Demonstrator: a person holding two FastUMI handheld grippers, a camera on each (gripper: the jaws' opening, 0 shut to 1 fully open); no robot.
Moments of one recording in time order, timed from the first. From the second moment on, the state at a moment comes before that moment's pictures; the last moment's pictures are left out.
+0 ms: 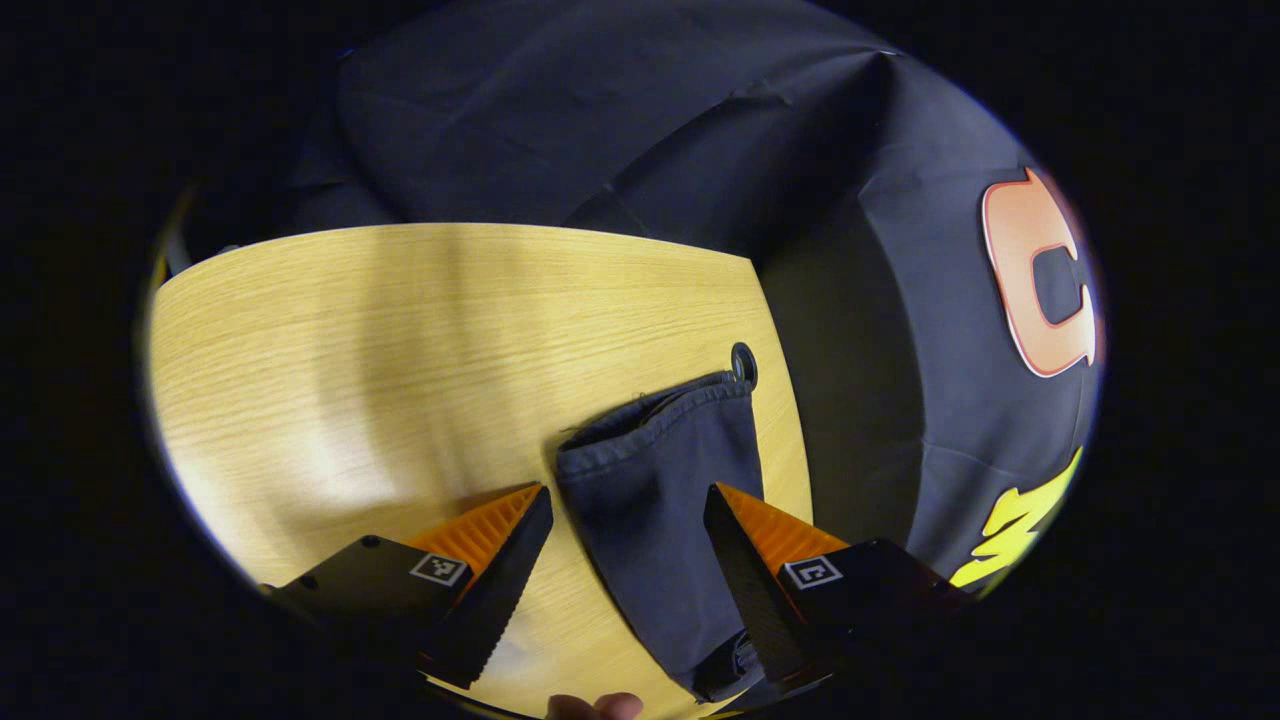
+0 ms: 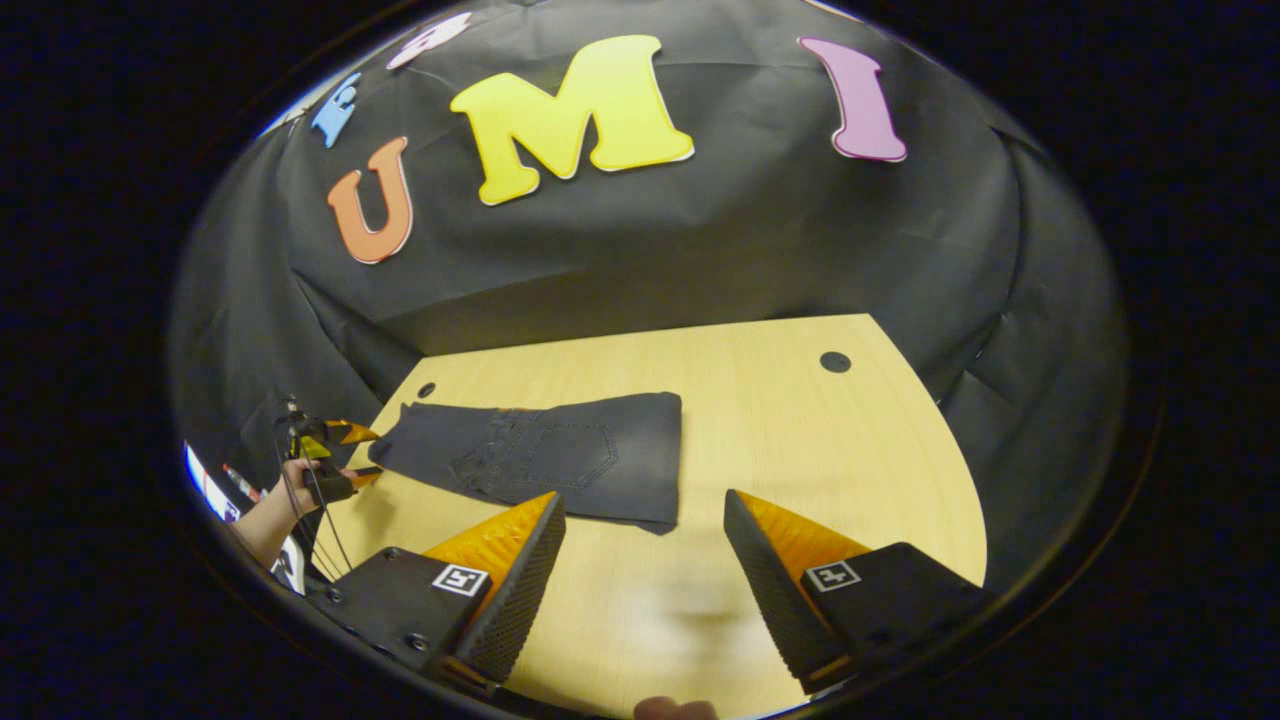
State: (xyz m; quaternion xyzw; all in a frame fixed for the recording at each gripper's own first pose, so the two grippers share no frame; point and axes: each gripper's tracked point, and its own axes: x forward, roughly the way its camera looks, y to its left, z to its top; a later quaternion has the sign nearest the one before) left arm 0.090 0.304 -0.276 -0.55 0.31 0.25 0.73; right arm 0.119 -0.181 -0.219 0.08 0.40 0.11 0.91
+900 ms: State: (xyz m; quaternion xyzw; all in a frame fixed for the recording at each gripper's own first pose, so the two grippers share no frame) left arm 0.169 0.282 -0.298 -0.60 0.26 0.20 0.73; right arm 0.107 -0.198 -0.241 0.07 0.42 0.06 0.90
